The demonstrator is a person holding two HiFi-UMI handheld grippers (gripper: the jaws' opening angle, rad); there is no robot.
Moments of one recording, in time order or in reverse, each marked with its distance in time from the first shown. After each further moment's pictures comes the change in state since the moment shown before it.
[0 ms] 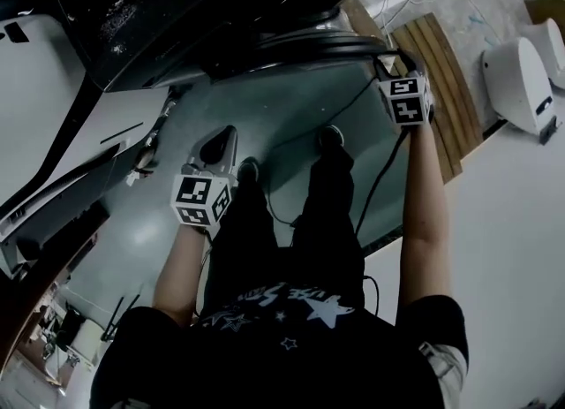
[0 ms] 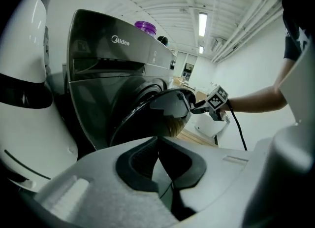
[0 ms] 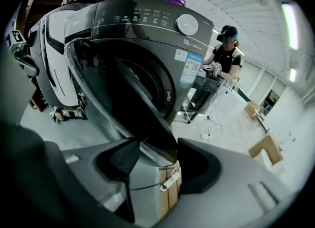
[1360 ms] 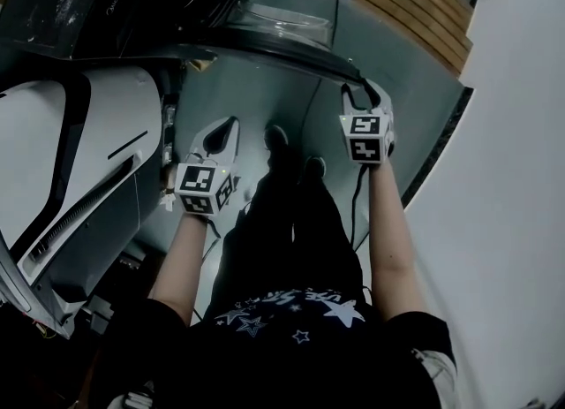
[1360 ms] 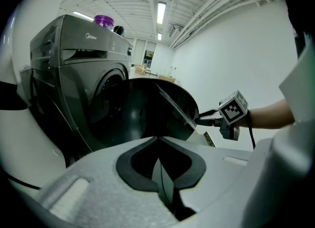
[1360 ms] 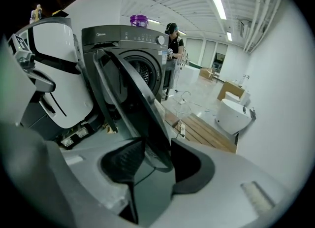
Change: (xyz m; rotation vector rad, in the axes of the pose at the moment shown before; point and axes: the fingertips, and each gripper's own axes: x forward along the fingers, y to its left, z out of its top) left arm -0.094 -0.029 -0.115 0.317 0.131 -0.376; right arm -0.197 0.288 -0.171 0.575 0.064 -0.303
